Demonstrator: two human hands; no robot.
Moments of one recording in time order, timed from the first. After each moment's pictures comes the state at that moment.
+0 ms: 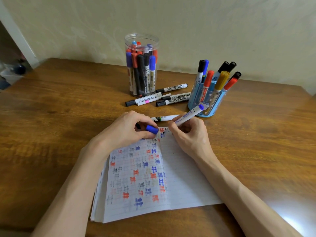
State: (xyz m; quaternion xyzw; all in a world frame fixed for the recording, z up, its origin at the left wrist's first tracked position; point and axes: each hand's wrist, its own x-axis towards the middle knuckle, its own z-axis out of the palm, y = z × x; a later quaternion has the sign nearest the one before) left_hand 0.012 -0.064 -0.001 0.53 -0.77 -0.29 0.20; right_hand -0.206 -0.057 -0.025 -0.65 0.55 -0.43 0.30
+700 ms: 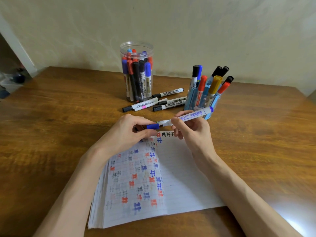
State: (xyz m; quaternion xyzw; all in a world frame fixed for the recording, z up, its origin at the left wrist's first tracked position) left_hand 0.003 -0.059 0.006 0.51 -0.75 -0.32 0.28; right_hand -0.214 -0.053 -0.008 -0.55 0.46 -0.53 0.45
